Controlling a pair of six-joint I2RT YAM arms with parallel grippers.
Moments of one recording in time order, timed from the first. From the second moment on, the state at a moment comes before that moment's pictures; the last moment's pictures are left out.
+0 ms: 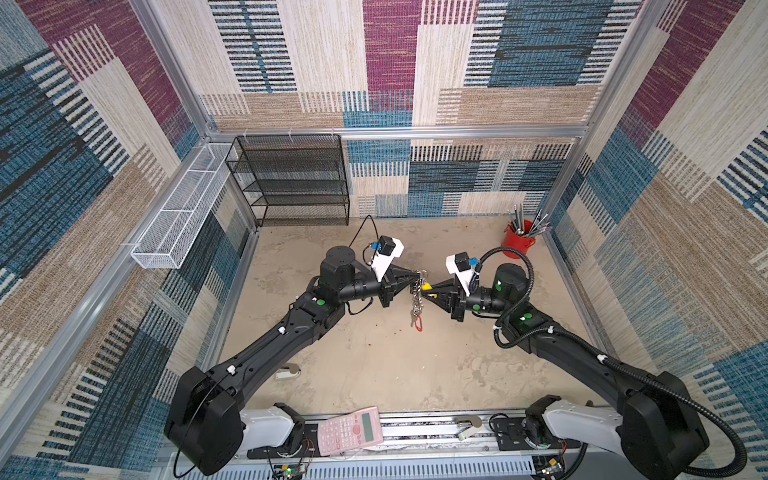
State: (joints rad) left arm -0.58 1.30 0.97 0.19 0.71 -0.12; right arm 0.46 1.19 0.69 0.39 -0.88 0.21
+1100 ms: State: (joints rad) left arm -0.58 1.35 0.87 0.51 0.75 -0.32; right arm 0.30 1.05 0.70 0.40 -0.84 0.33
